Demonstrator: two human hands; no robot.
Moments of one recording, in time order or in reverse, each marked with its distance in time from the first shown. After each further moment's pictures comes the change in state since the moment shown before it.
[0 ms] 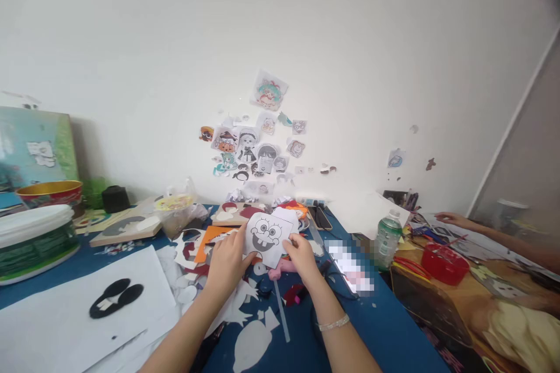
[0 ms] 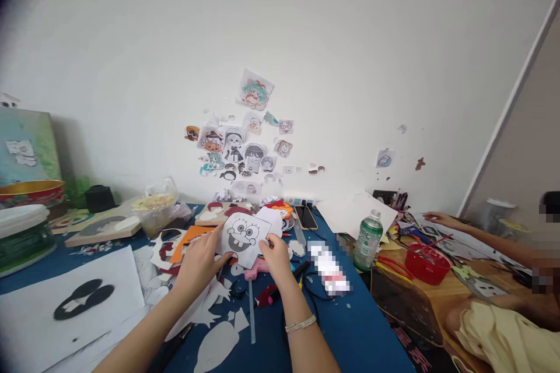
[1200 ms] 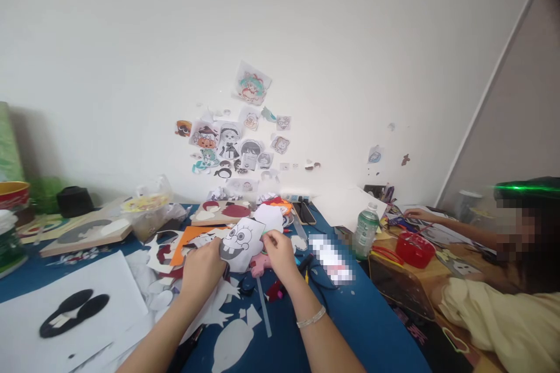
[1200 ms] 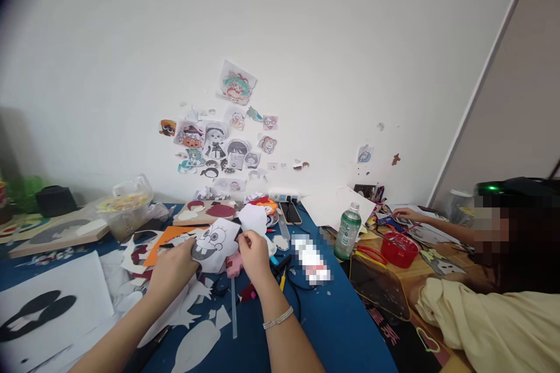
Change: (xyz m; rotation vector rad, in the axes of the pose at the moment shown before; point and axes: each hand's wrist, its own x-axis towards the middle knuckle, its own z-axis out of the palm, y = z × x) left_hand 0.002 0.001 -0.007 0.097 -0.214 -0.145; right_hand -0.007 -0.014 0.004 -0.021 0.036 -0.118
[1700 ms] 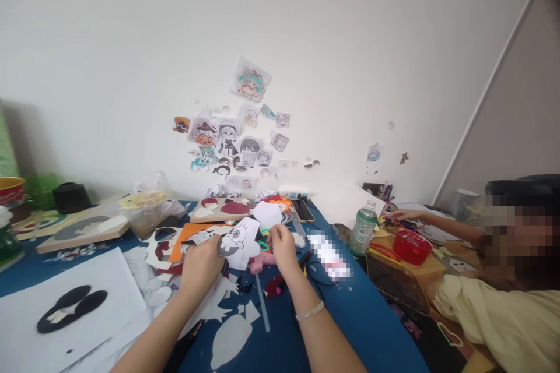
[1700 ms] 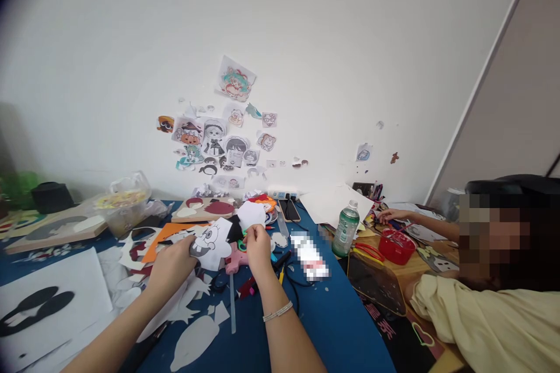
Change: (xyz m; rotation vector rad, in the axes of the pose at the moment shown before) left_hand 0.001 -0.003 0.004 -0.053 -0.016 0.006; right_hand 0.006 0.011 0.000 0.109 0.123 0.126
